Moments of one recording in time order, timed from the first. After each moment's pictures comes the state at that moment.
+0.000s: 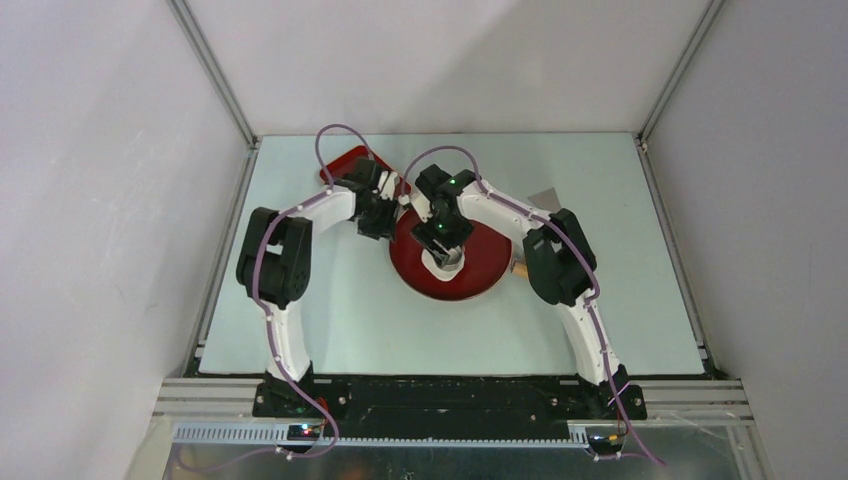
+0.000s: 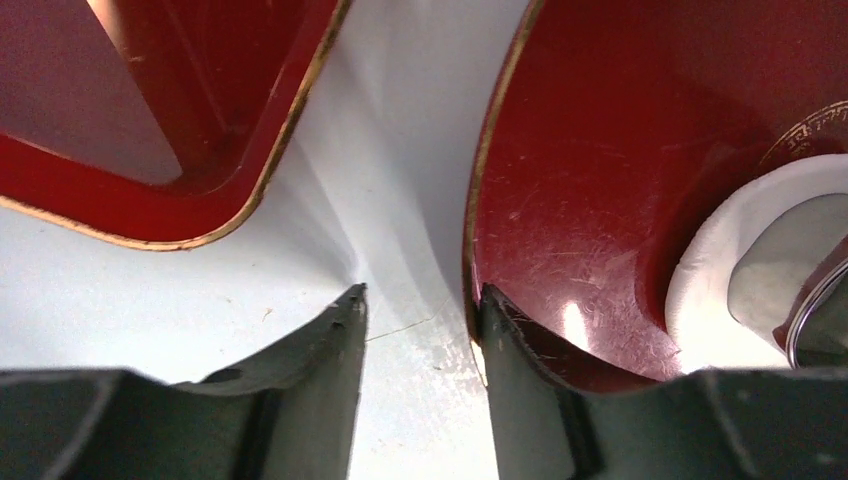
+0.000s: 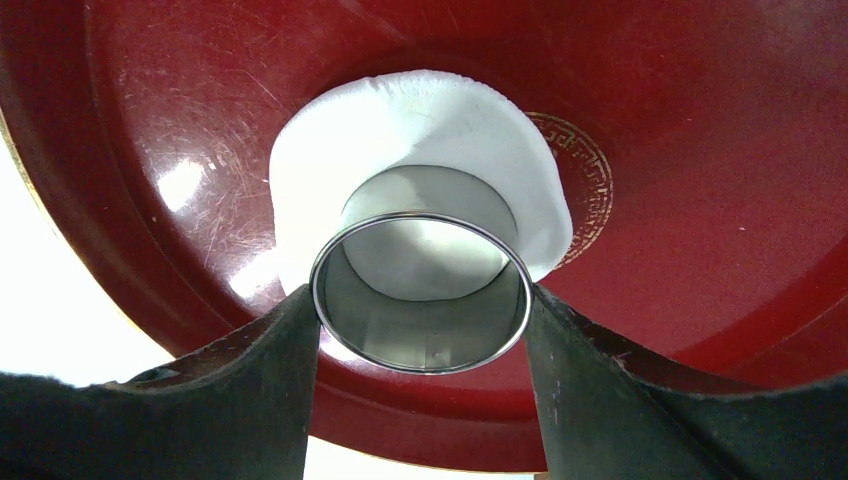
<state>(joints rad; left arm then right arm) -0.30 1.98 1.37 -0.53 0.16 -0.09 0.70 2.25 1.90 -0.99 -0.08 -0.19</state>
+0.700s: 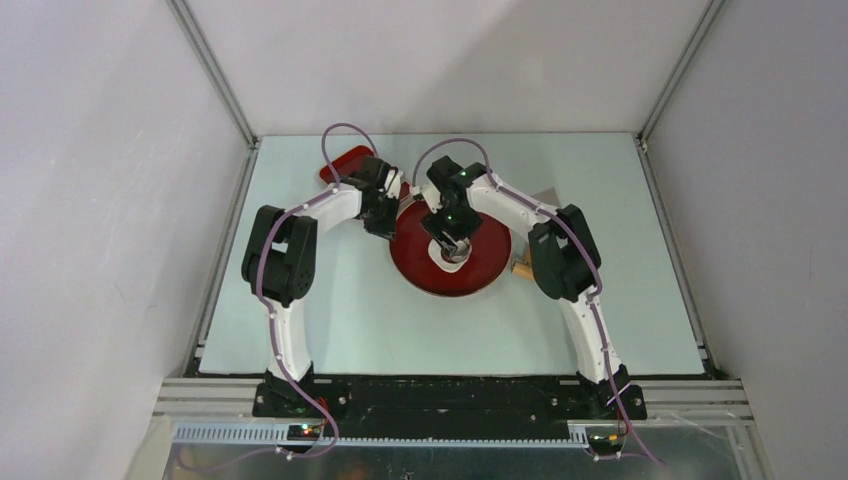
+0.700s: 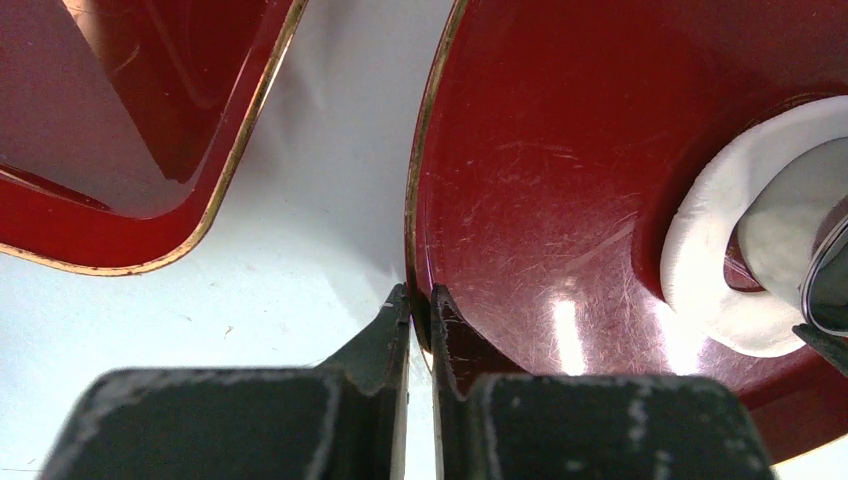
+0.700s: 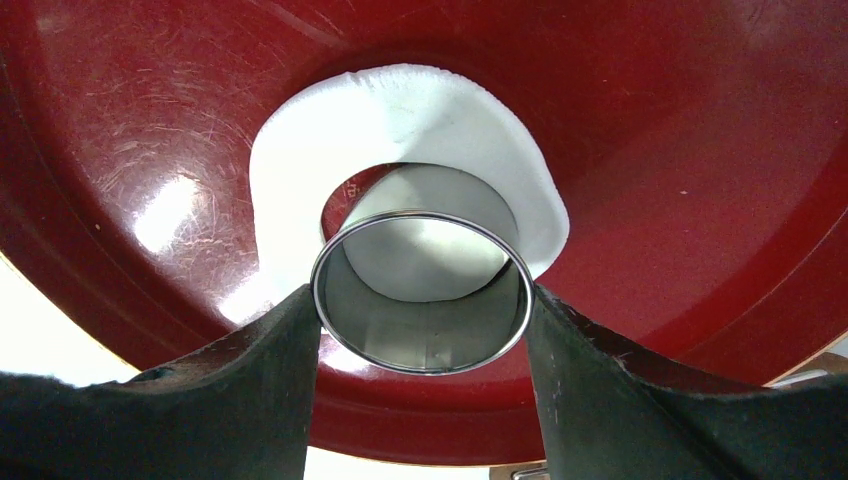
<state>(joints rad) -0.34 2.01 1.42 -0.56 0.15 -0.12 0.64 2.25 1.91 -0.98 -0.08 -0.21</state>
